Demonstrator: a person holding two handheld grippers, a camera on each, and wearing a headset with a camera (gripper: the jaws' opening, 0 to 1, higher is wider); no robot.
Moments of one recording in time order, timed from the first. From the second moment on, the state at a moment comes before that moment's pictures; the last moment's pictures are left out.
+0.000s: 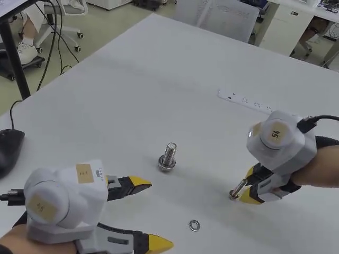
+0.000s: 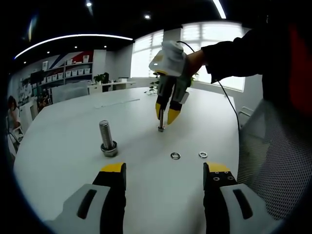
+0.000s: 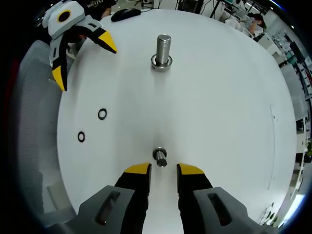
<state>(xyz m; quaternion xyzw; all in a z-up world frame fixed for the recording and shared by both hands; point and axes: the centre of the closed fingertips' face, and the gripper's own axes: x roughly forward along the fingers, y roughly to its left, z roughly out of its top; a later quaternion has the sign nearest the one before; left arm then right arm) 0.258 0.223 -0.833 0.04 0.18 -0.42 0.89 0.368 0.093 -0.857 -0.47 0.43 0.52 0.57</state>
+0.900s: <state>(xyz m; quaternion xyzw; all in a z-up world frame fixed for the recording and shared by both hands) 0.256 0.217 -0.826 0.05 0.17 -0.42 0.89 0.330 0.083 -0.857 -0.46 0.44 0.53 0.57</state>
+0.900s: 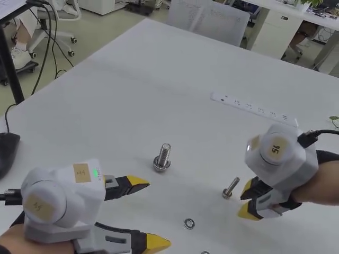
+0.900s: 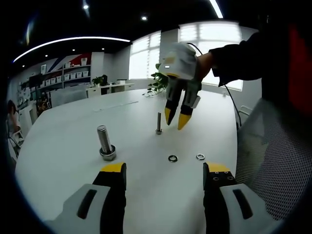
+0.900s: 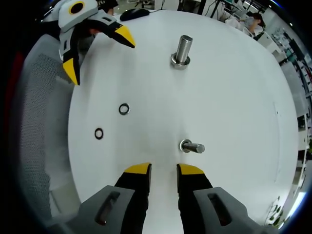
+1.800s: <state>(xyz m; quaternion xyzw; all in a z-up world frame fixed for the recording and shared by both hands) 0.257 0.218 -0.817 0.05 0.17 -0.43 0.89 0.258 0.117 -0.859 -0.46 0.42 0.58 0.53</state>
